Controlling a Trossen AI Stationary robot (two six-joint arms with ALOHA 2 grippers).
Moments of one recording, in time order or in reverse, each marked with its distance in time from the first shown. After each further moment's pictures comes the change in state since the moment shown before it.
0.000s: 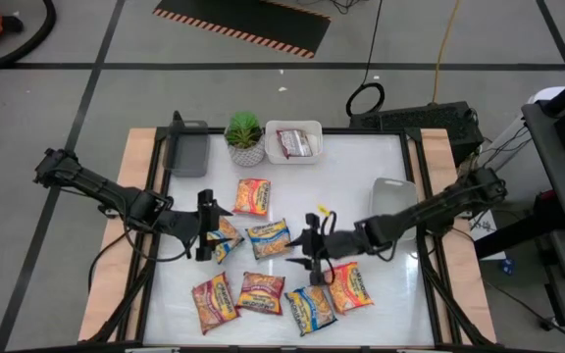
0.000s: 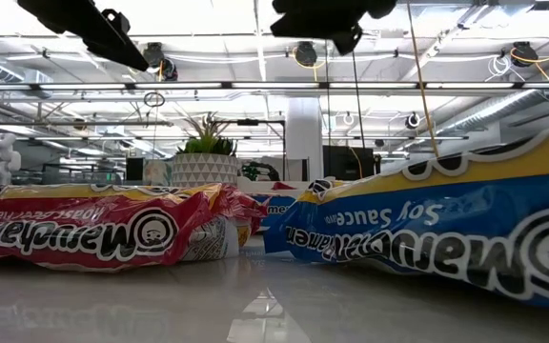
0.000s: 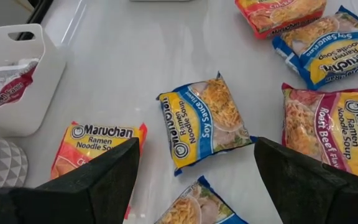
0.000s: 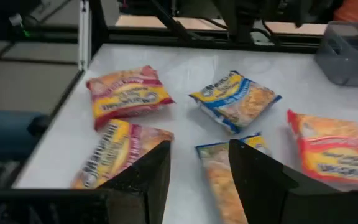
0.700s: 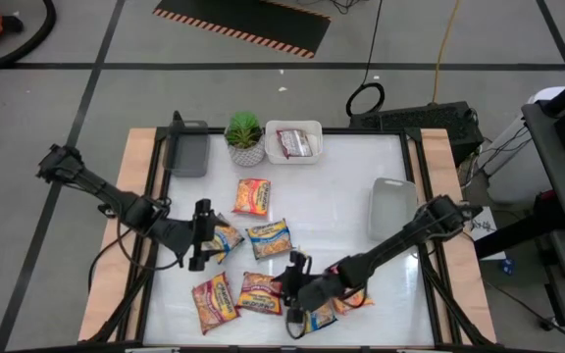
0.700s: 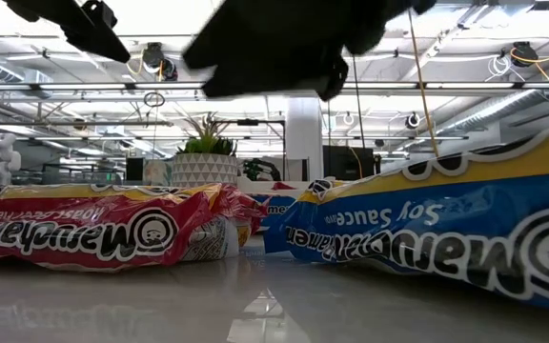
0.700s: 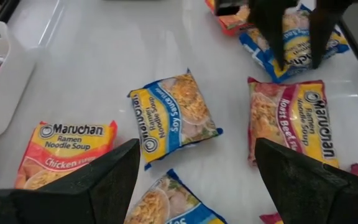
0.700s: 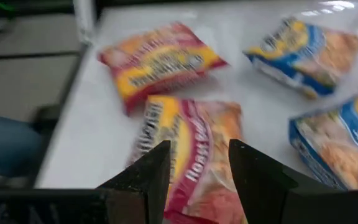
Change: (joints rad) left arm -0.117 0.001 0.000 -0.015 -0.001 -0.068; right arm 0.142 0.410 0.266 -0.029 0.166 0.233
